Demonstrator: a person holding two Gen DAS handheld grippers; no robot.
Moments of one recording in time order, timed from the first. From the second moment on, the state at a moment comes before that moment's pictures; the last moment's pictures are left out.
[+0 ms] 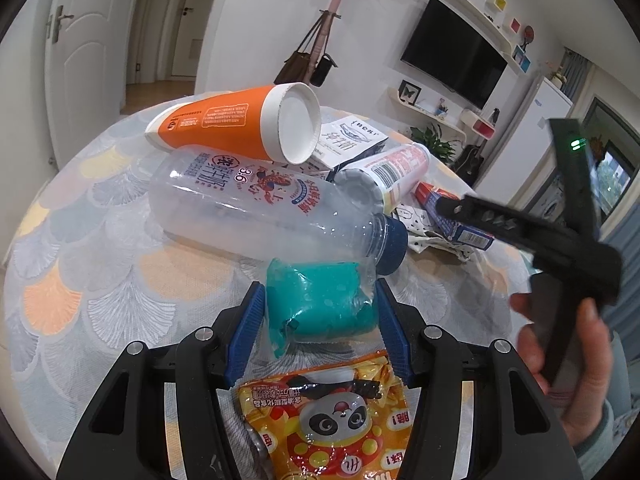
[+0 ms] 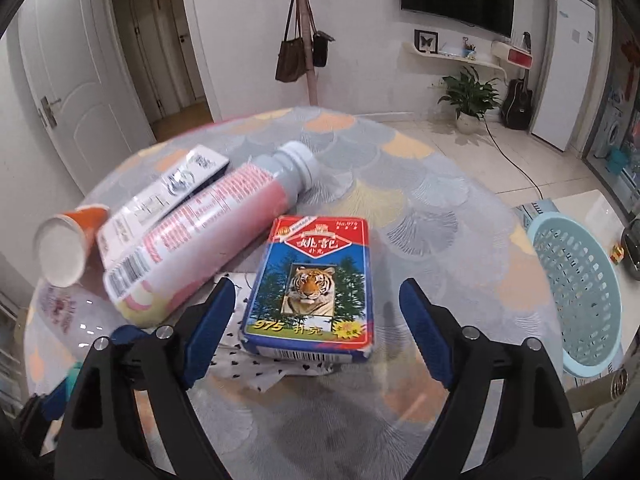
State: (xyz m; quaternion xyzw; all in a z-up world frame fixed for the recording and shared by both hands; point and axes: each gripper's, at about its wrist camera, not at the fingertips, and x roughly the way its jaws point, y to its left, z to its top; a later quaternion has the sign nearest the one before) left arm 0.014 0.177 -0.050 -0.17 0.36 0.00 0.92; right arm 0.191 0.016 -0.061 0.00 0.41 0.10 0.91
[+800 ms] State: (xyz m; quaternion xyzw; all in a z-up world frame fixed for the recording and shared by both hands) left arm -0.010 0.152 -0.005 -0.16 0.28 -0.04 0.94; right arm 0.131 -0.065 -0.022 0.07 0.33 0.11 0.94
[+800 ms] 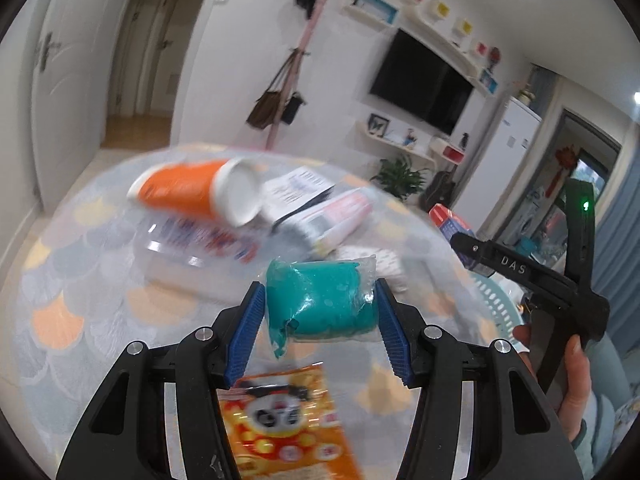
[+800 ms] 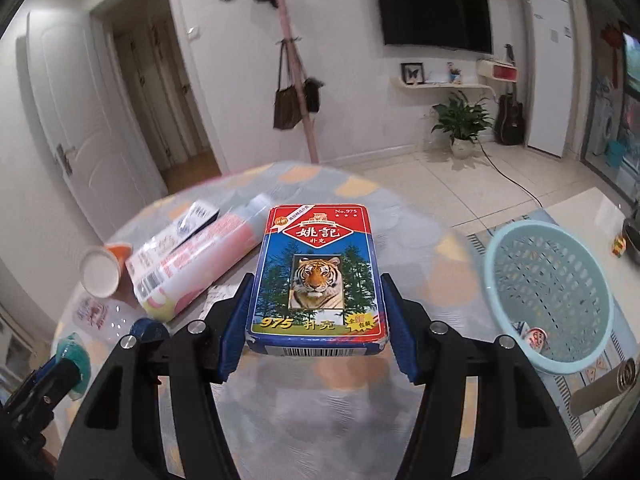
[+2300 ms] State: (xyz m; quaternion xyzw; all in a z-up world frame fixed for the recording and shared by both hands) left arm 0.213 -0.198 -0.048 -0.04 0.41 -0.26 0.87; right arm 0.178 -0.362 -0.145 0.21 0.41 -0.10 0.88
